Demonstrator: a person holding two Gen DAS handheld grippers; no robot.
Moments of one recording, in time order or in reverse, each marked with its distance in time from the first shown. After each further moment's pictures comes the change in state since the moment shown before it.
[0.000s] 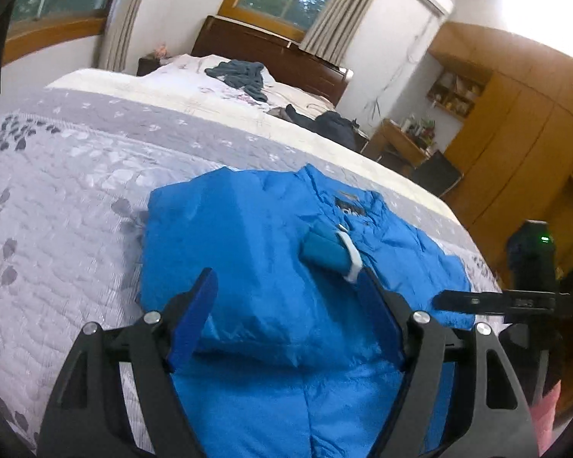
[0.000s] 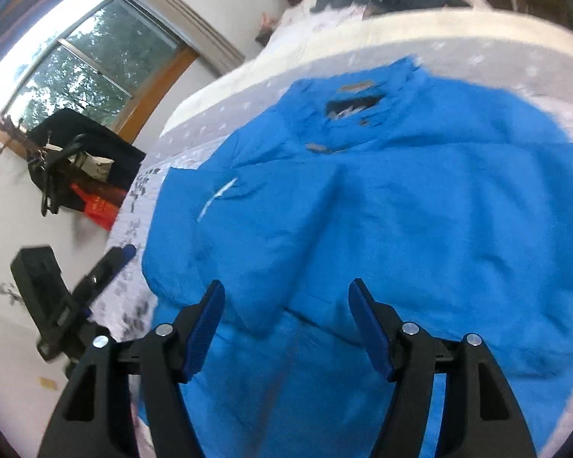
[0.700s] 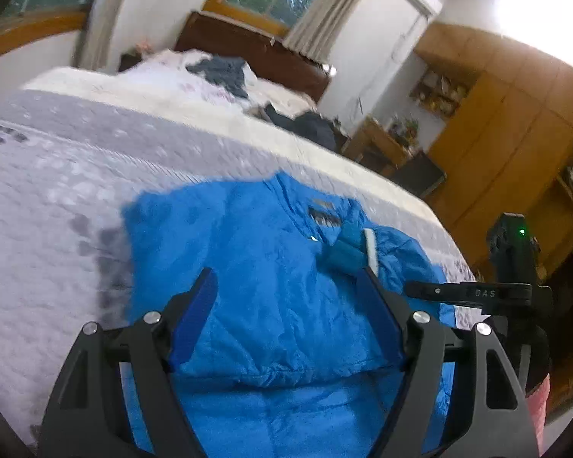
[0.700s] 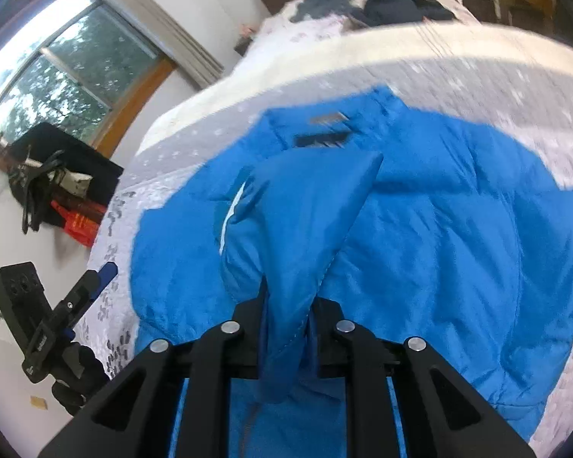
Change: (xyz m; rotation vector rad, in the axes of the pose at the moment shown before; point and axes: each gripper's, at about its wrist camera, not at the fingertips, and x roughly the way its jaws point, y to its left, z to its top) left arm 0.027 -0.022 0.022 0.012 0.043 -0.079; right arm -0.005 -0.017 0.023 0.035 -0.043 -0.102
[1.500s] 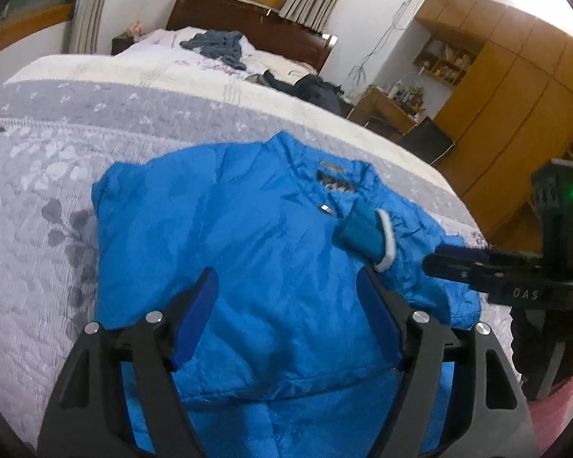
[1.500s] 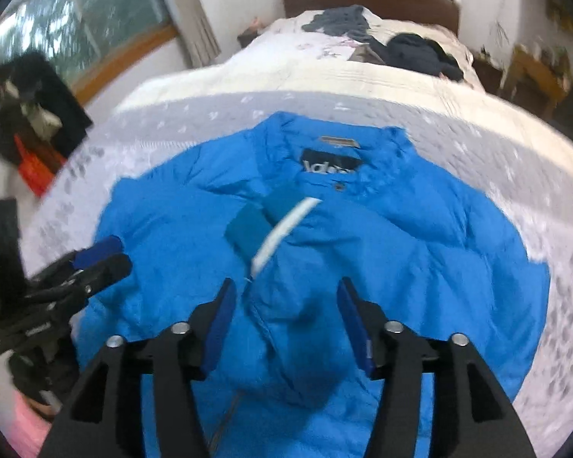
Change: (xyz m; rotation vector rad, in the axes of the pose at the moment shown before) left arm 0.044 0.008 -0.003 0.037 0.097 0.044; right arm 0.016 0.069 0.002 -0.293 -0.034 -0.286
